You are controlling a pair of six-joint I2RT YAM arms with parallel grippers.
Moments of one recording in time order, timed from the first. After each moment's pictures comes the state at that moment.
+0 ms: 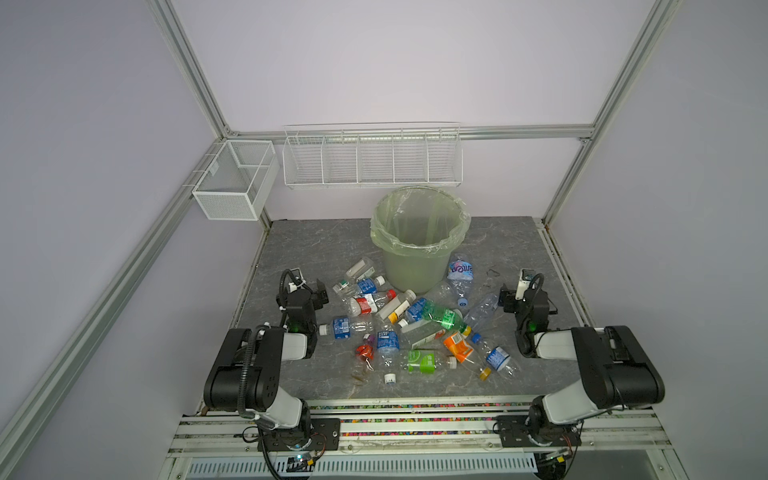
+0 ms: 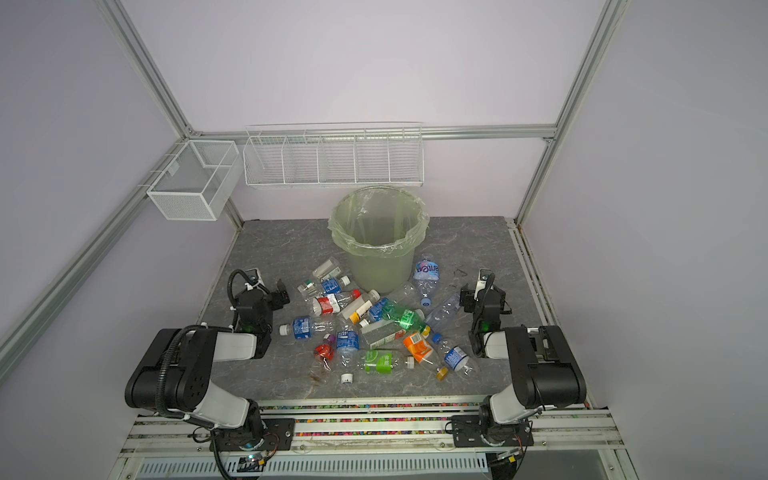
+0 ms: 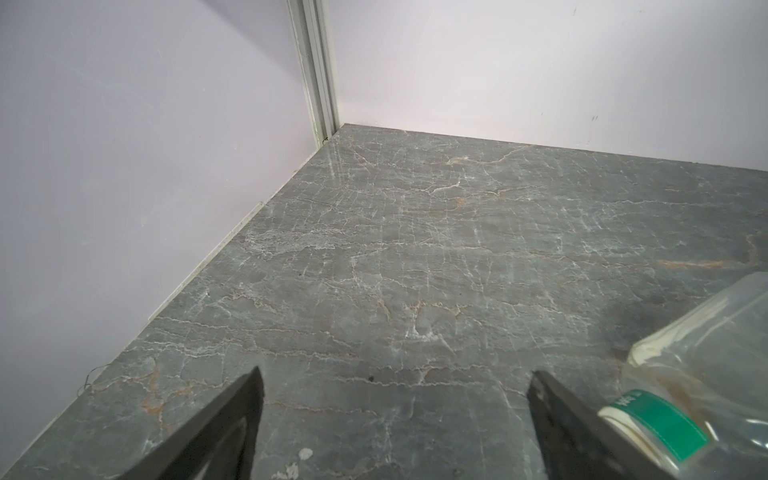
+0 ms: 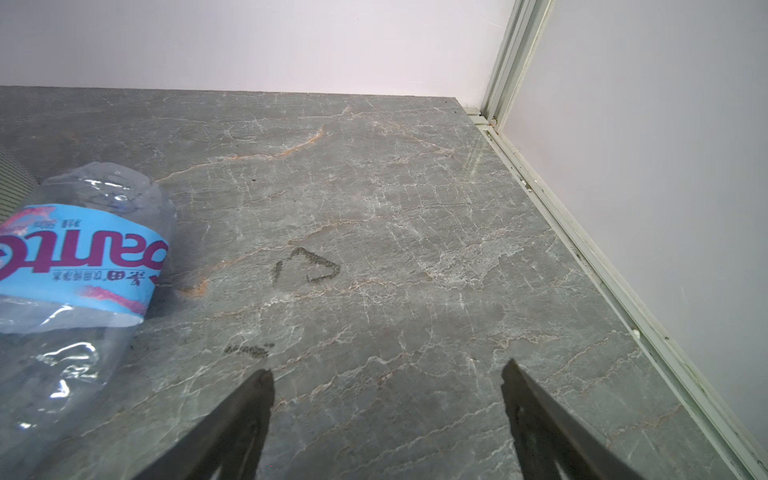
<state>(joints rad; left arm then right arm) -0.09 1.55 0.37 0.89 -0.32 -0.08 0.05 1.53 0.35 0.82 0.23 0.01</state>
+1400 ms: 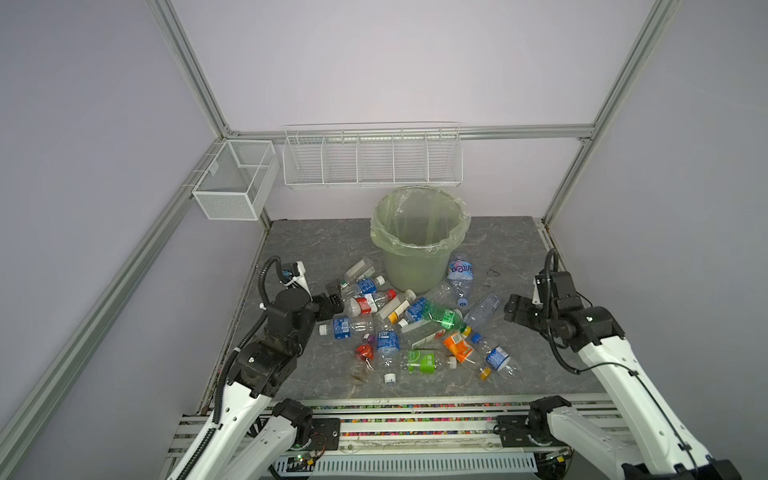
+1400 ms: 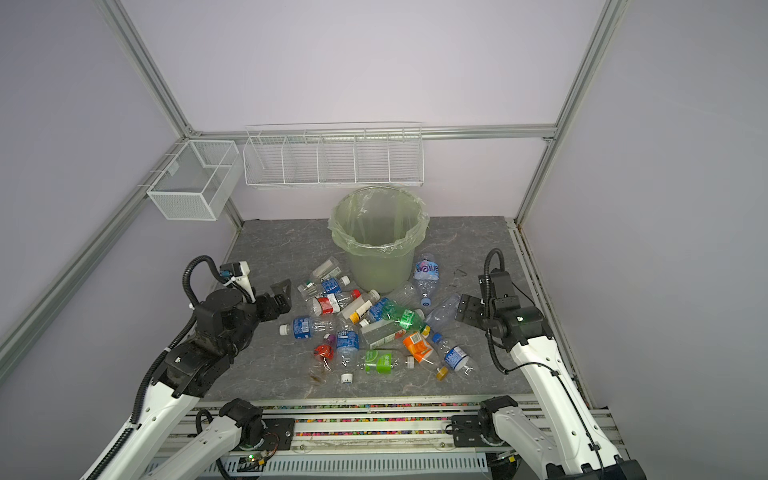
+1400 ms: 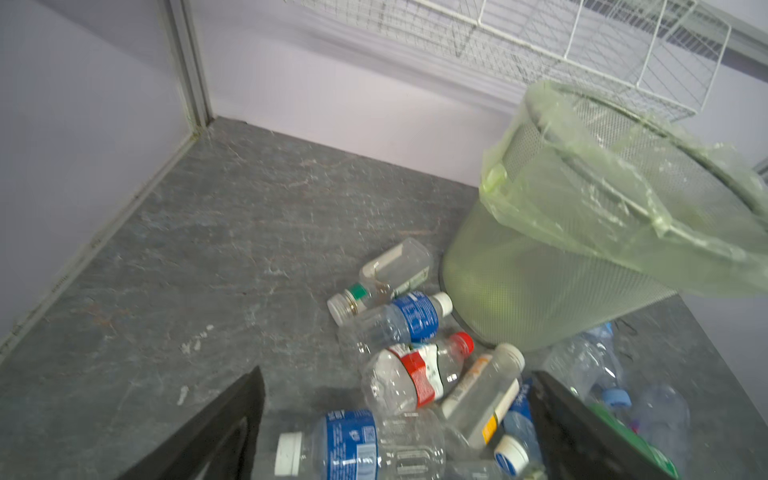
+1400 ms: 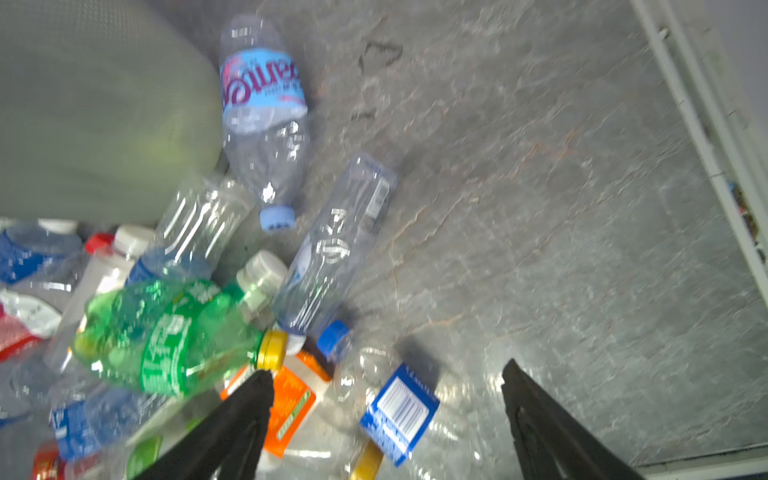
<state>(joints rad) -0.50 0.68 0.80 -0.54 -0.29 -0.47 0.25 0.92 0.94 -1.03 0.09 0.51</state>
